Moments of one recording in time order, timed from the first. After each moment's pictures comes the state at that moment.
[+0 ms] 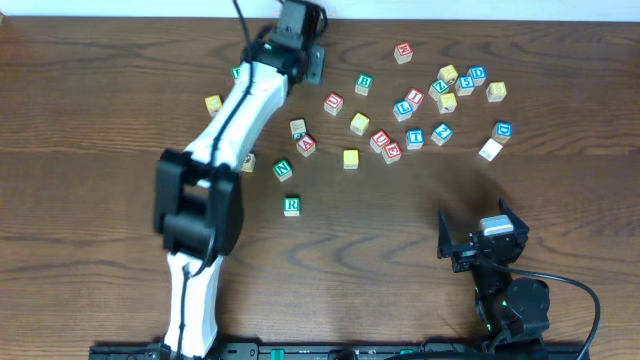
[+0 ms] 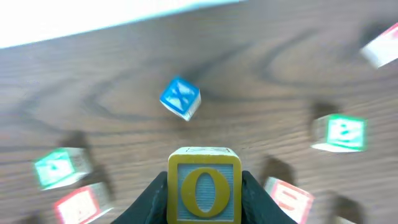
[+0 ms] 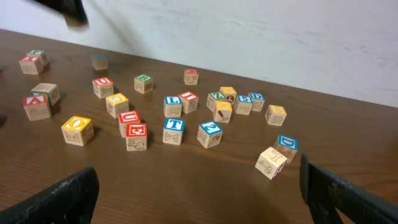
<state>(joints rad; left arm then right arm) -0.35 2.23 1.98 -0.63 -0.11 -0.10 0.16 0.06 0.01 -0.07 0.00 -0.12</state>
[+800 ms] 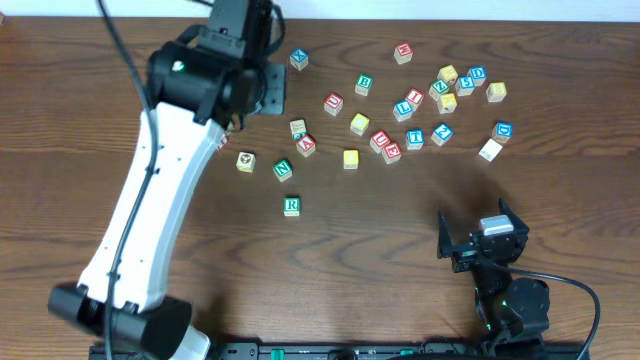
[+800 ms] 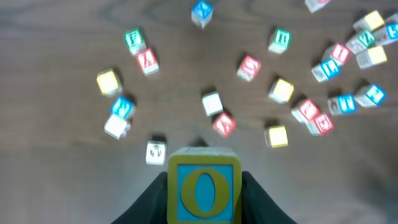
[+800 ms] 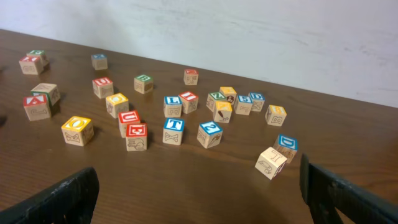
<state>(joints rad) -0.35 1.71 1.98 -1.30 -0.06 -0.26 0.16 0.06 0.01 -0.07 0.00 -0.12</state>
